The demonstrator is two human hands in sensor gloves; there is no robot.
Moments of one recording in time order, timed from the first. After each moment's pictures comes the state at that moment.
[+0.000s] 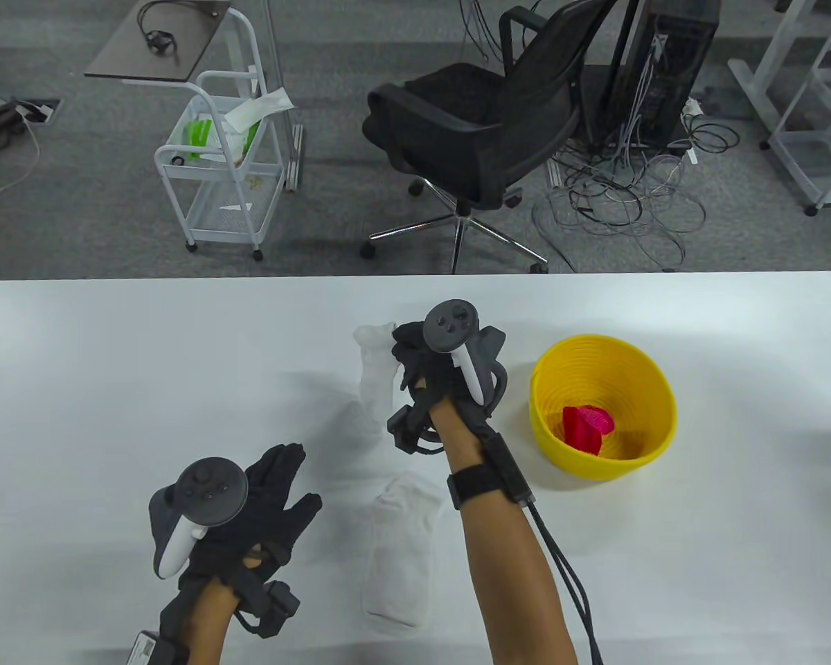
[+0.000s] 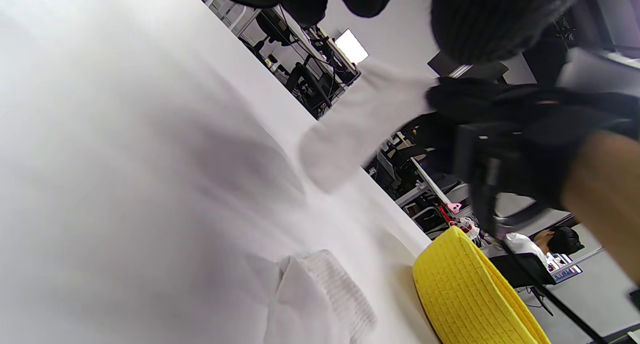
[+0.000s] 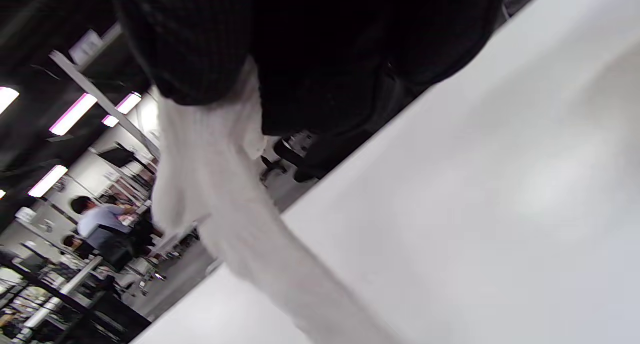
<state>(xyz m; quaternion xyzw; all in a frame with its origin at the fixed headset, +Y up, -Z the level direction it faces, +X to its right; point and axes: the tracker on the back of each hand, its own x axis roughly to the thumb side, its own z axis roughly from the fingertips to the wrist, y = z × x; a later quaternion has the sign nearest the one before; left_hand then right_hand) -0.236 -0.691 -0.253 -0.10 -0.03 0.39 0.91 0.029 -0.647 -0.424 -0.07 0.00 0.94 0.34</state>
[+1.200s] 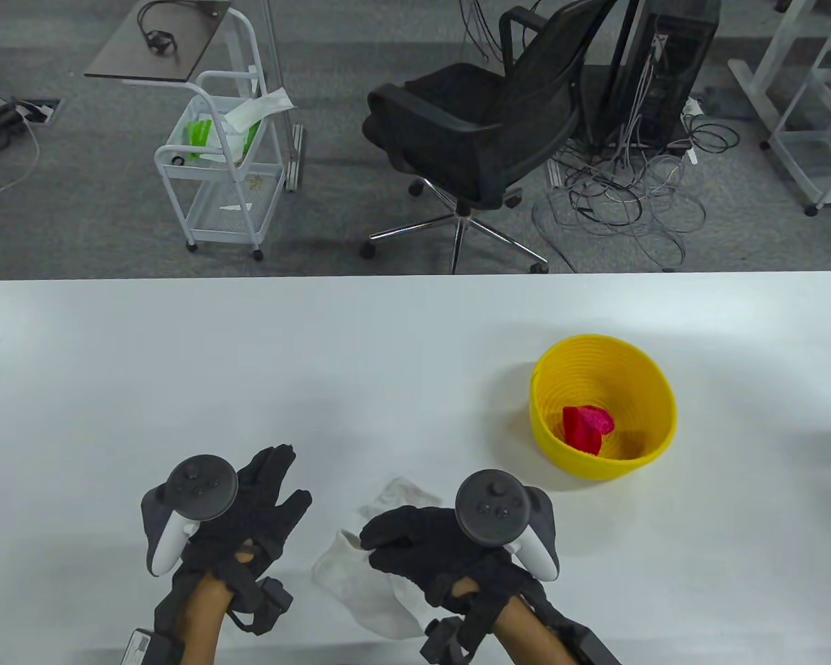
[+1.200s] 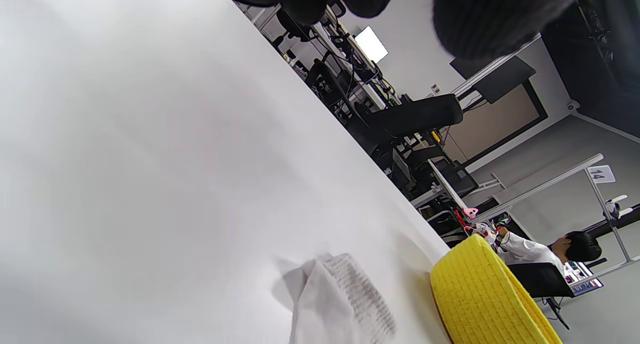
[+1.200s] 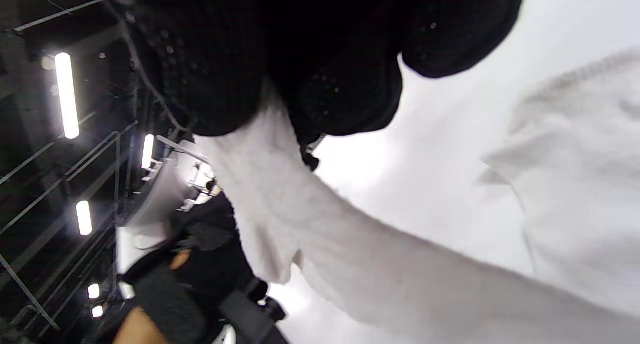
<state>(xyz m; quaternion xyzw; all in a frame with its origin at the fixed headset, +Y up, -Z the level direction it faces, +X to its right) -0.247 -0.700 -0.257 -0.12 0.00 0.40 0.91 0.039 -0.658 -0.231 0.19 0.16 0.85 0.46</state>
